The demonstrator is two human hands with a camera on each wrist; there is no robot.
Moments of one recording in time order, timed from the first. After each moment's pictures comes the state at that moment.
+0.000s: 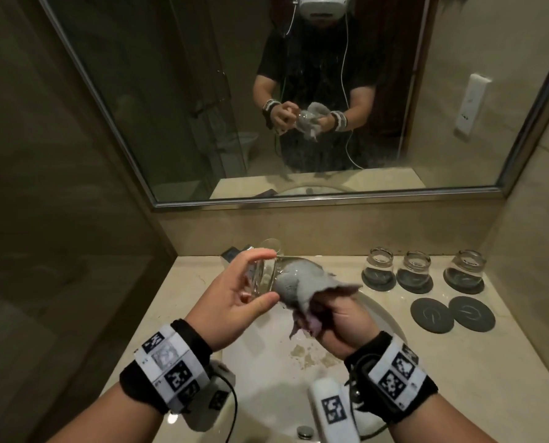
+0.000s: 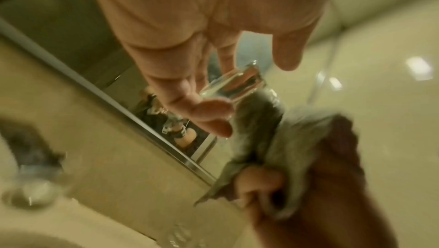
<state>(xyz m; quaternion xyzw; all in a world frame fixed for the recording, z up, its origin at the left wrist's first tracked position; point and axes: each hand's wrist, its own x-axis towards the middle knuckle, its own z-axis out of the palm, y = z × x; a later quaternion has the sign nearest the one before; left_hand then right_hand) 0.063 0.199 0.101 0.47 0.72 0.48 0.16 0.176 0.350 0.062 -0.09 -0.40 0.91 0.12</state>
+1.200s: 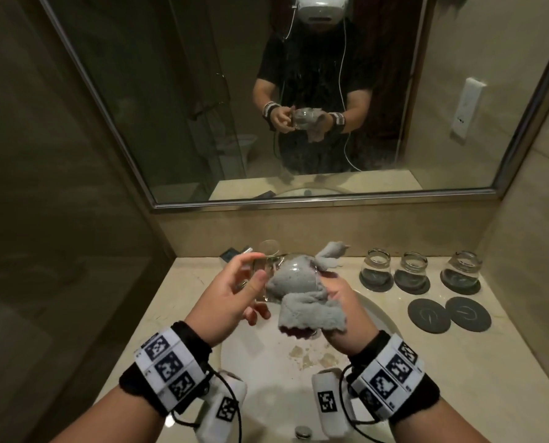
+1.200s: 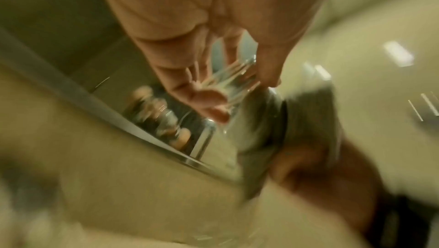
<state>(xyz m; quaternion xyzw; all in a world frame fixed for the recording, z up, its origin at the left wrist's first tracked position) 0.067 0.202 0.100 0.37 0.70 0.56 0.25 0.187 0.353 0.072 -0.07 -0.50 0.85 0.15</state>
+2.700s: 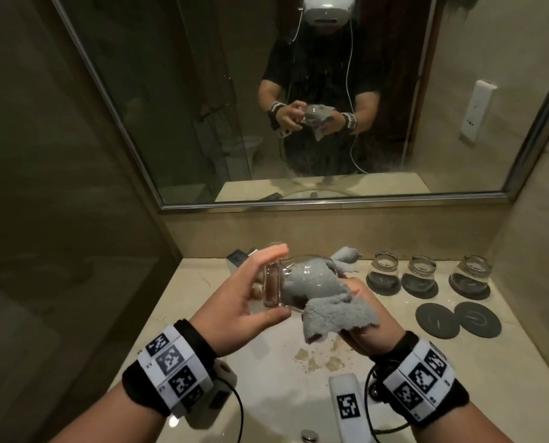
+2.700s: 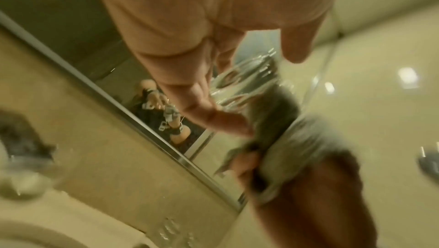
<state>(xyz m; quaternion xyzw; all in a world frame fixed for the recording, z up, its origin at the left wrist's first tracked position) 0.068 0.194 0.113 0.54 0.70 0.44 0.15 0.196 0.365 0.078 0.09 -0.59 0.79 0.15</state>
